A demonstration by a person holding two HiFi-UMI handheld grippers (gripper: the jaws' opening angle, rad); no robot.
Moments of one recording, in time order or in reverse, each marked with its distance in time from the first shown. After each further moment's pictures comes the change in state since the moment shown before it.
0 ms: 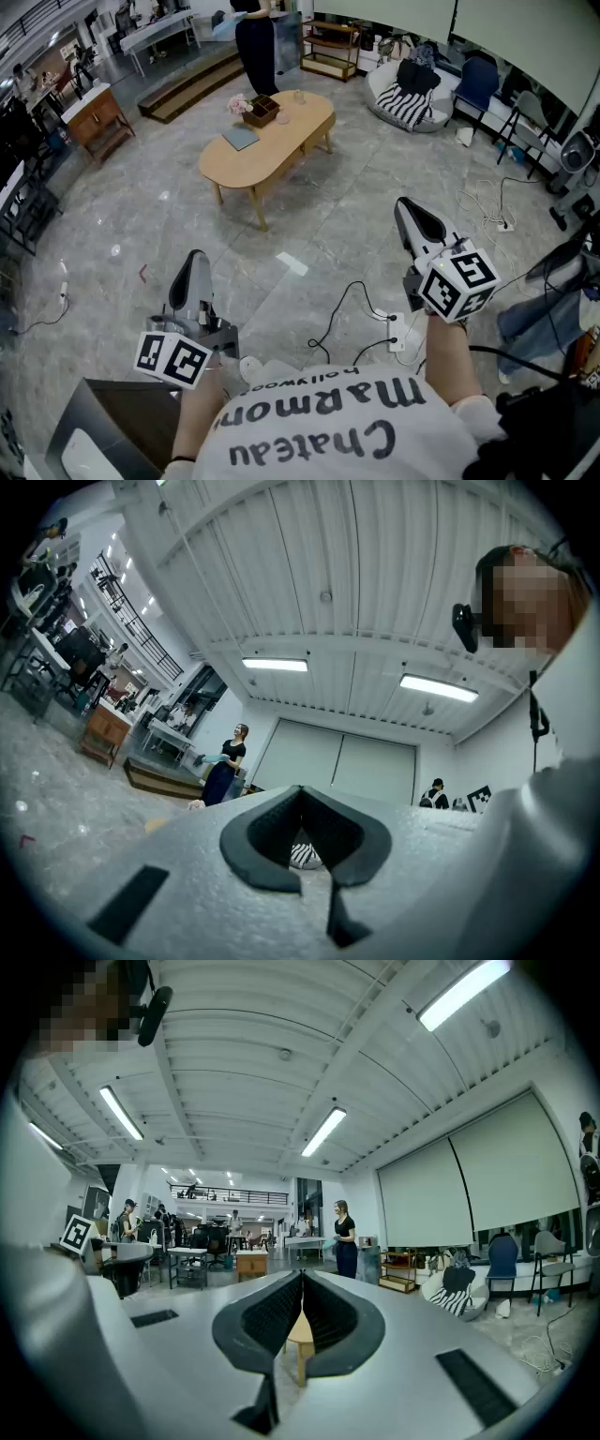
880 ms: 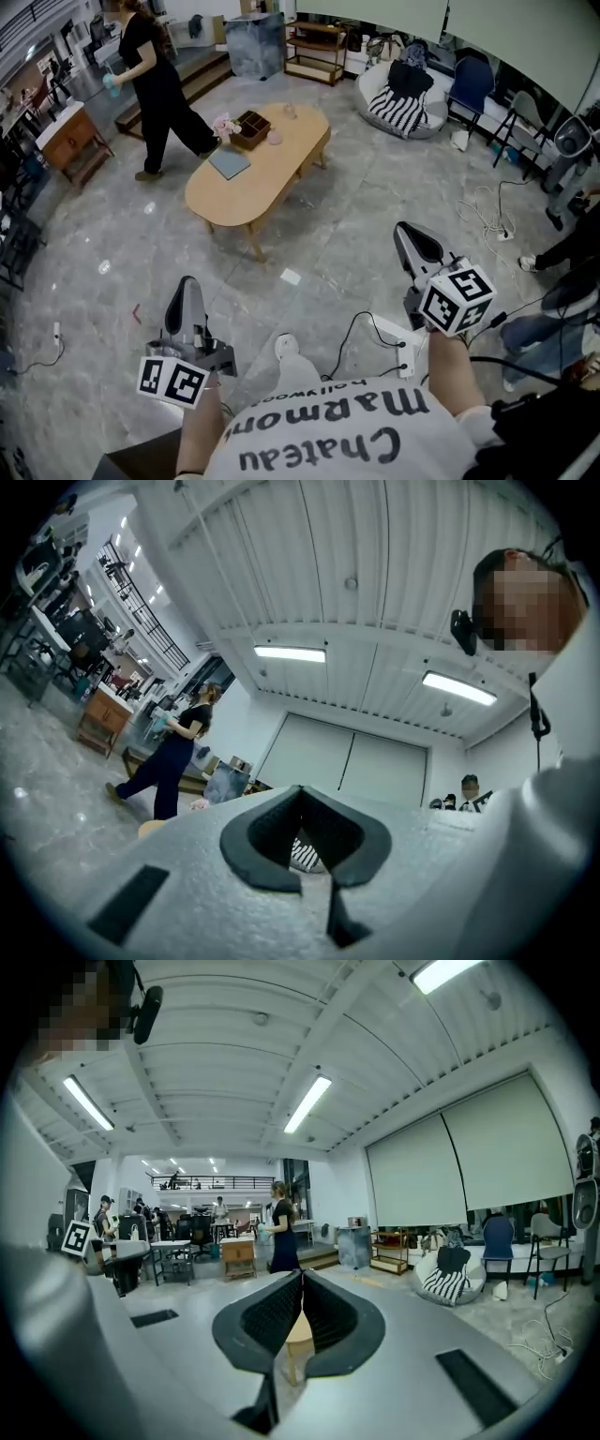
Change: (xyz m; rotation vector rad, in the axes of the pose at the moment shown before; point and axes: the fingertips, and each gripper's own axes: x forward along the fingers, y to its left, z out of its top) left arm 0.156 0.153 -0.011 -0.052 0.018 0.011; right arm 0.185 -0.055 -0.035 0.053 0.116 -0.070
